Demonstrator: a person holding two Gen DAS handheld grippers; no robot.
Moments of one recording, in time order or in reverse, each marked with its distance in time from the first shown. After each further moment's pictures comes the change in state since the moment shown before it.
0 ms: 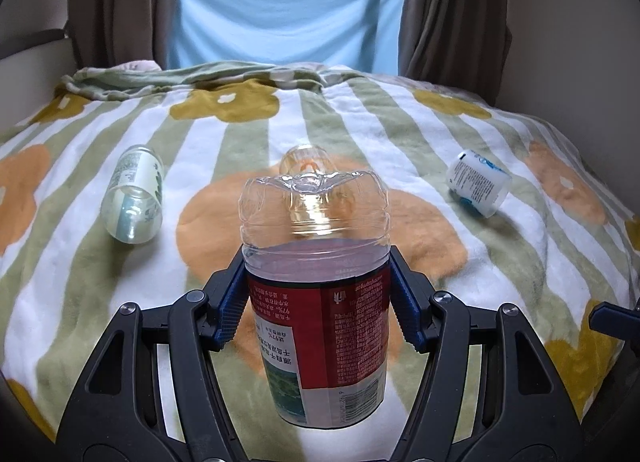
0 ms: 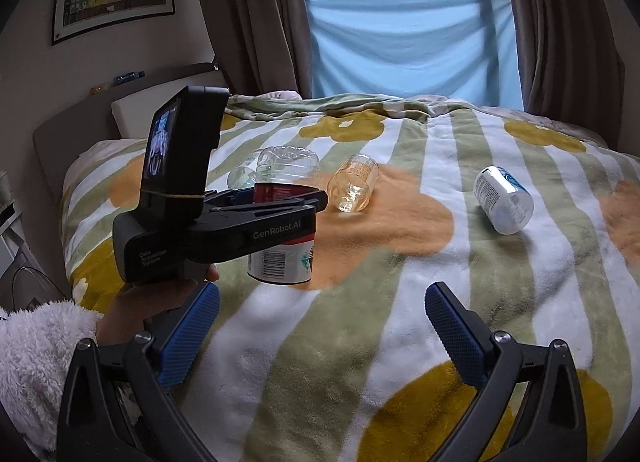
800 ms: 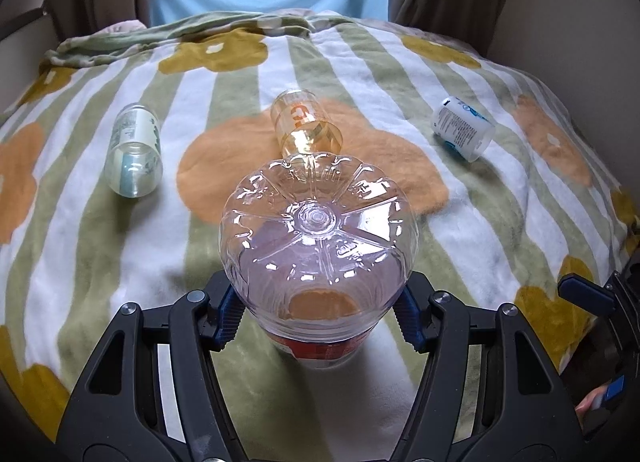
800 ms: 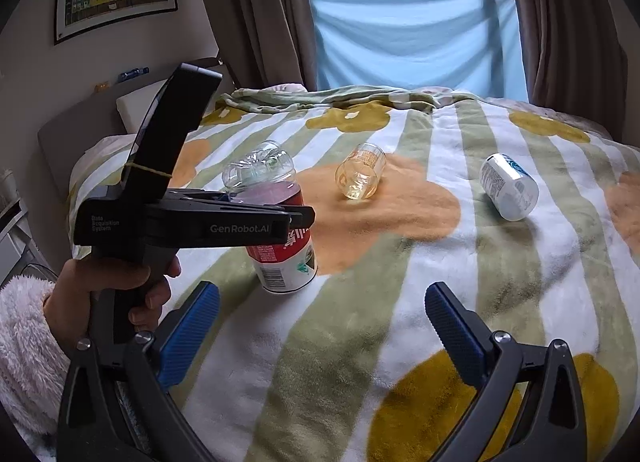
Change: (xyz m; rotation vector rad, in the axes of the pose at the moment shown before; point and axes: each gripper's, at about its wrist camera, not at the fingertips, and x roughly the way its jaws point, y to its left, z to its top) left arm -0.021 0.001 -0.001 0.013 0.210 -0.046; right arm -0.004 0.005 -0.007 0.010 0.021 0.026
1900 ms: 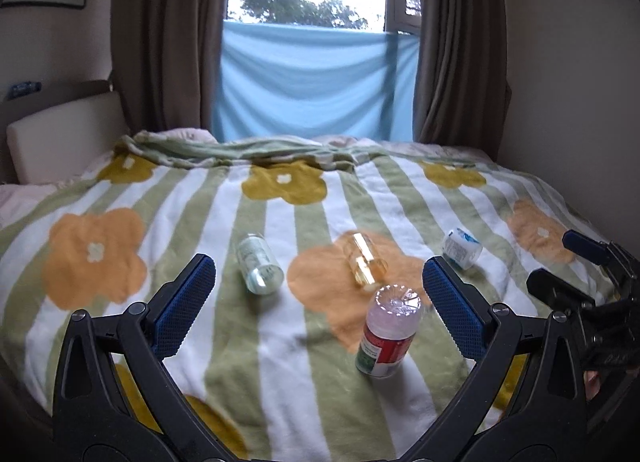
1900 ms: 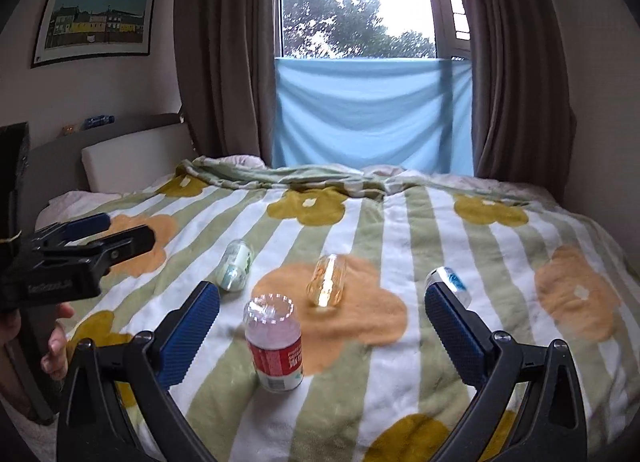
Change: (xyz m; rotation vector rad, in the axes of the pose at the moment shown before) left arm -0.208 0.050 0.016 -0.022 -0.406 0.121; right arm -0.072 0.061 0.096 -0.016 -0.223 -0.261
